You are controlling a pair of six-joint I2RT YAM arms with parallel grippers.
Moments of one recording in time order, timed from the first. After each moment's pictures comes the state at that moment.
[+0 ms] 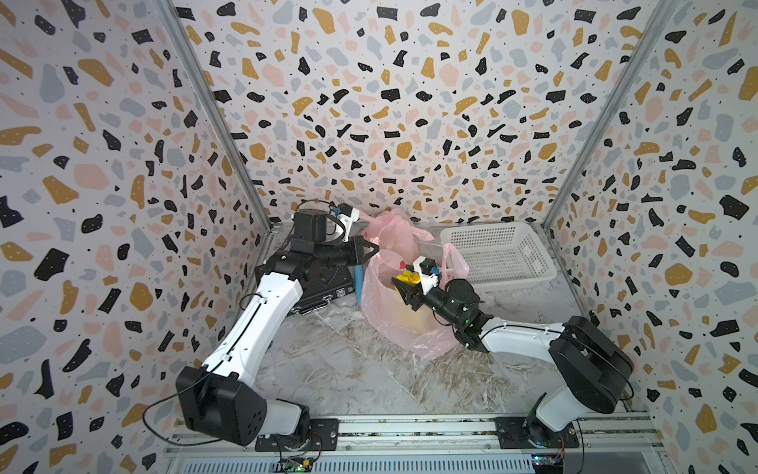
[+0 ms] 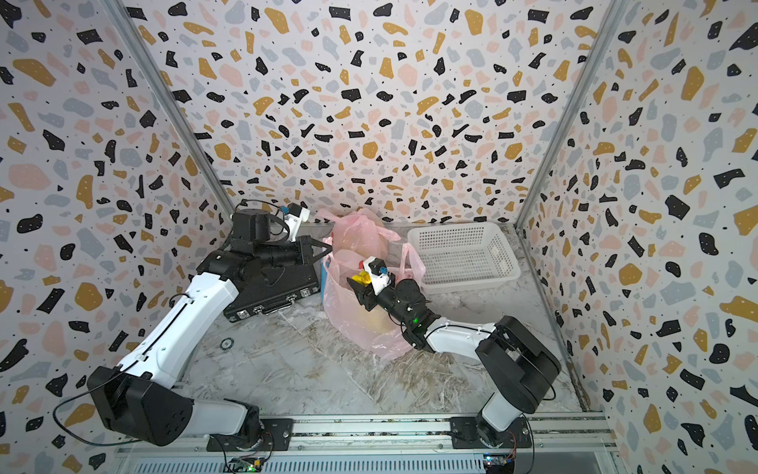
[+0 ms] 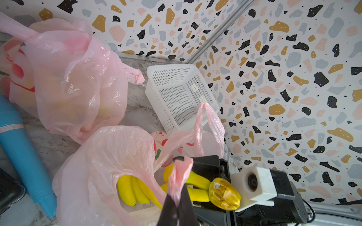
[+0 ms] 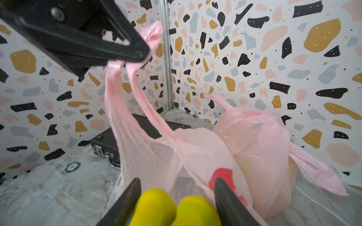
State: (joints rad) left arm -0.25 1.38 1.38 -0.54 0.68 -0.40; right arm 0.81 1.58 0.76 0.84 -0.06 0.01
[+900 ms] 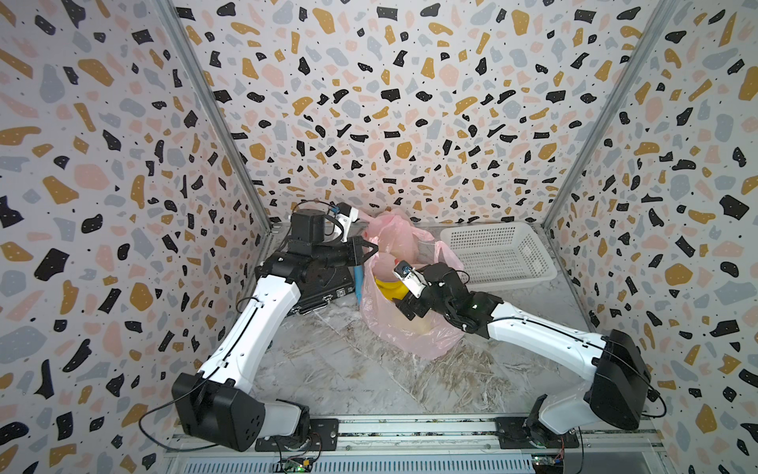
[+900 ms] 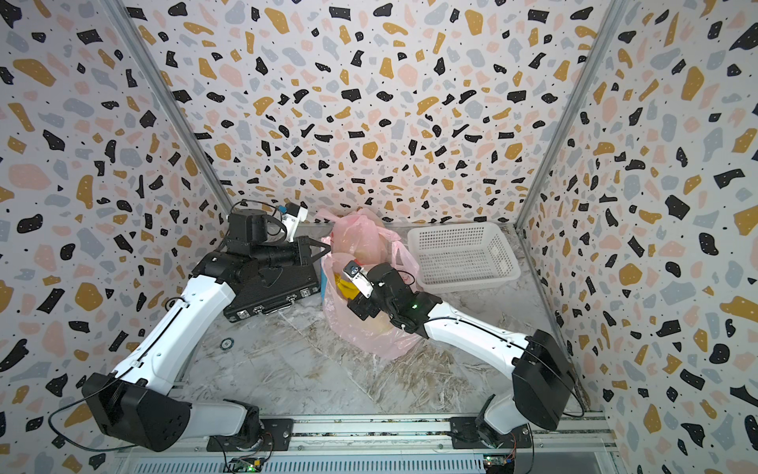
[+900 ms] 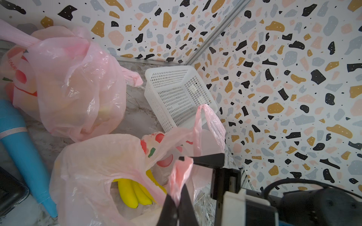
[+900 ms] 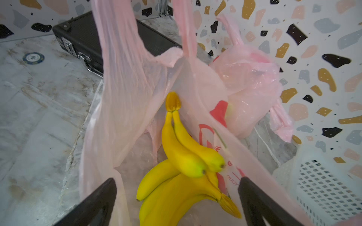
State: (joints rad) left arm -0.25 1.35 1.38 -0.55 0.68 -0.39; right arm 0.90 1.45 1.15 -0.21 0.13 -0.21
